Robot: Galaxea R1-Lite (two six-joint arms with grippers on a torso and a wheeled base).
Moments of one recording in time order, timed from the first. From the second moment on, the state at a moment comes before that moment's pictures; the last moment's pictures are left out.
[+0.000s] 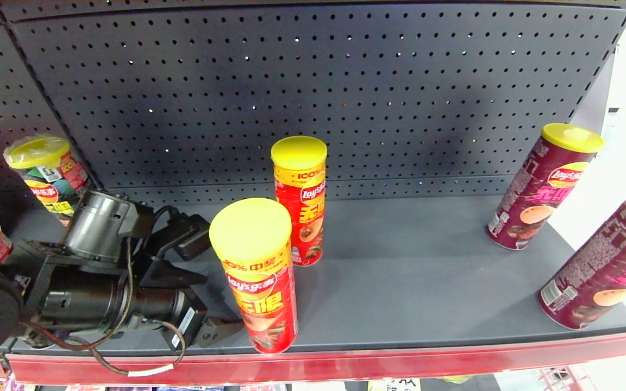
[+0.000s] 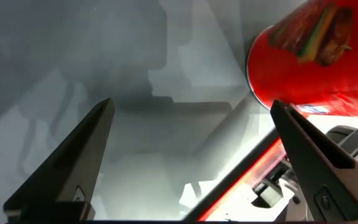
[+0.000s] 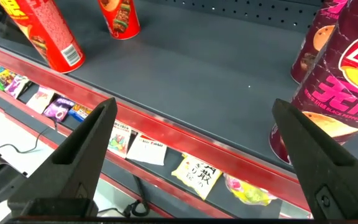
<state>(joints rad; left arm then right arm) -0.44 1.56 -0.72 -0.02 -0.22 0.22 0.37 0.54 -0.35 -0.05 0.14 -0.03</state>
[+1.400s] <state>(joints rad) -0.50 1.62 -0.77 -0.02 -0.22 0.21 0.37 0.55 -0.35 -0.05 0.14 -0.01</state>
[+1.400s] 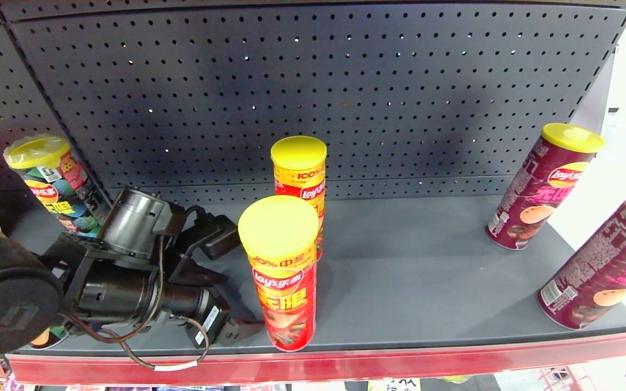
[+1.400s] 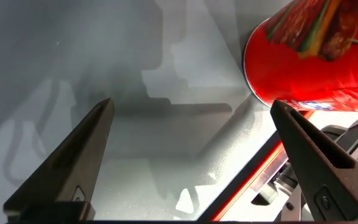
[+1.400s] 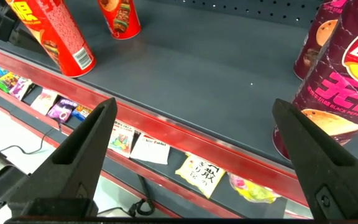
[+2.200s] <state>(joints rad) -0.43 1.03 -0.58 0.08 -0.14 0.06 0.36 0.52 -0.25 -0.05 0.05 -0.01</state>
